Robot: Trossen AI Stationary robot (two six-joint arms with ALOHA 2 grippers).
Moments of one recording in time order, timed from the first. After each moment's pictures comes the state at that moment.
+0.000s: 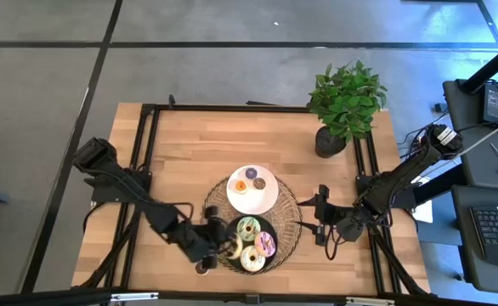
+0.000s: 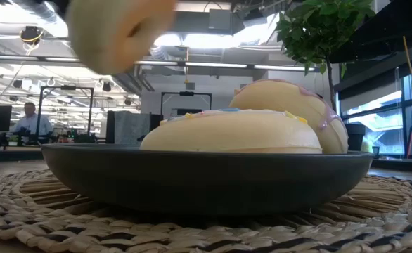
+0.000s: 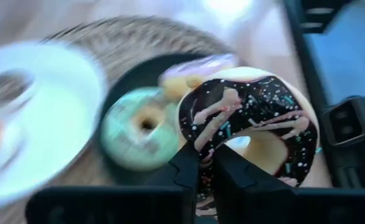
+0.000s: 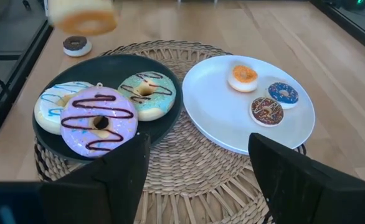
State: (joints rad) left arm -0.64 1.62 1.02 -0.19 -0.51 -0.54; right arm 0.72 1.22 0.62 -0.08 0.74 0.47
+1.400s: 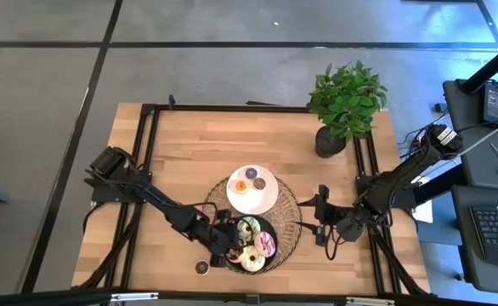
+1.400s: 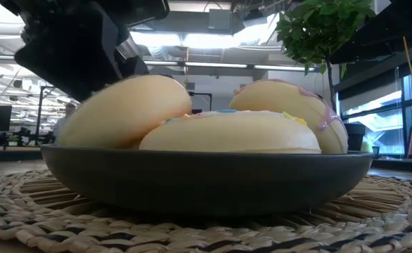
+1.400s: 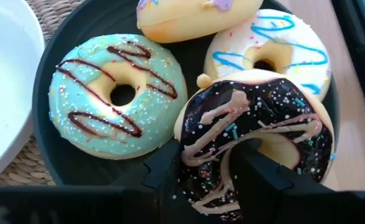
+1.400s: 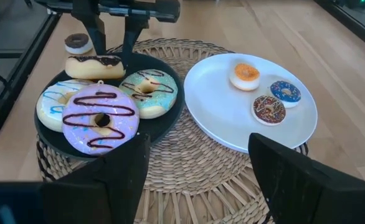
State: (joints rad) left arm -0.53 1.80 1.02 -0.09 -0.26 -0.43; right arm 0.72 1.22 0.62 -0.08 0.73 0.47
